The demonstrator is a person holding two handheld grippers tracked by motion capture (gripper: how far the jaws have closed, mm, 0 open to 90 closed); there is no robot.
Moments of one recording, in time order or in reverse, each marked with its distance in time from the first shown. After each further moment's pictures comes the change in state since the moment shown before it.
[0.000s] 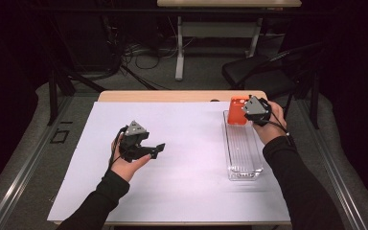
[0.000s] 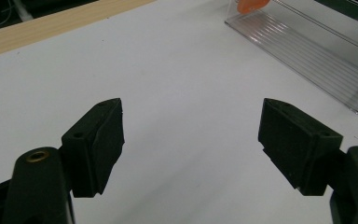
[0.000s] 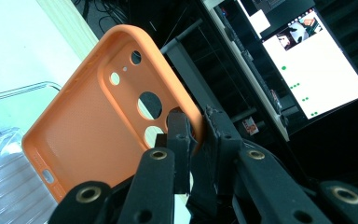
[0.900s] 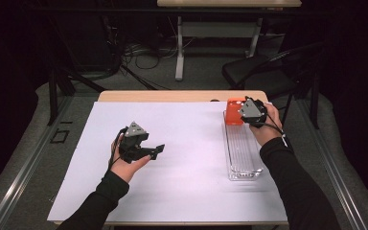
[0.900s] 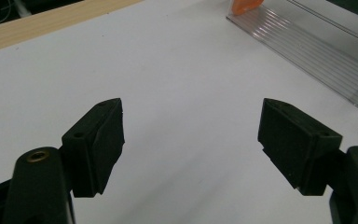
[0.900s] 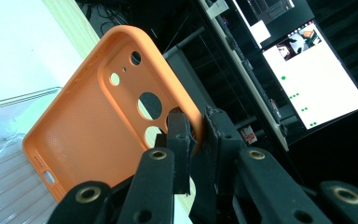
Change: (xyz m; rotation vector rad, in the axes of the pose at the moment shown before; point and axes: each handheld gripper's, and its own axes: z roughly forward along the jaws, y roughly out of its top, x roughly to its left) left arm 0.002 -0.004 0.001 0.004 -0.001 0.005; right arm 0.012 -0.001 0.007 -0.035 -0.006 -0.030
